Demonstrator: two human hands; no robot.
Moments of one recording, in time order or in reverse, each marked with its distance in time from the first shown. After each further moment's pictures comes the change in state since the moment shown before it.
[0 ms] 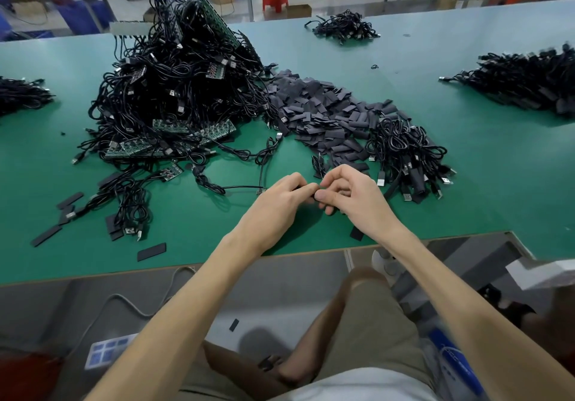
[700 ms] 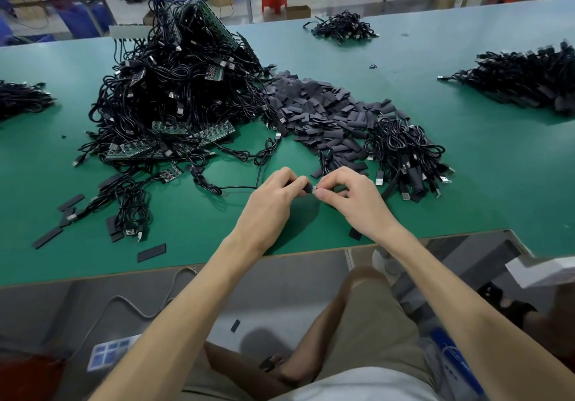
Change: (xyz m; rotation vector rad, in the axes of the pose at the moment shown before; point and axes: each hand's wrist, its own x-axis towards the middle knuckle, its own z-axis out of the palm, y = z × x) left_hand -0.005 0.004 -0.003 -0.004 0.113 -0.101; right_hand 0.000 0.001 0.002 -0.172 0.069 -0.051
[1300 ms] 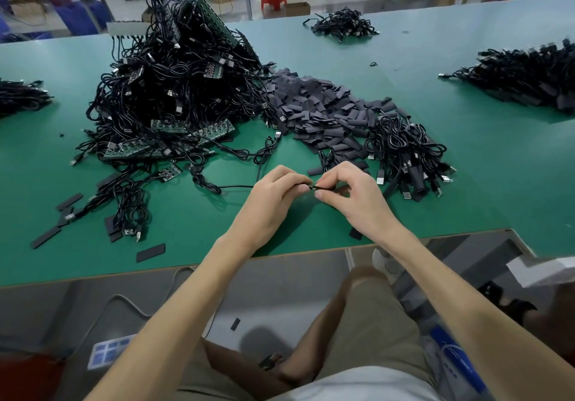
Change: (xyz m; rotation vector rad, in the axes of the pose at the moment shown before) left_hand 0.006 -0.003 -0.003 -0.248 0.060 -0.074; right_hand -0.003 -0.006 -0.003 -0.040 0.020 -0.096
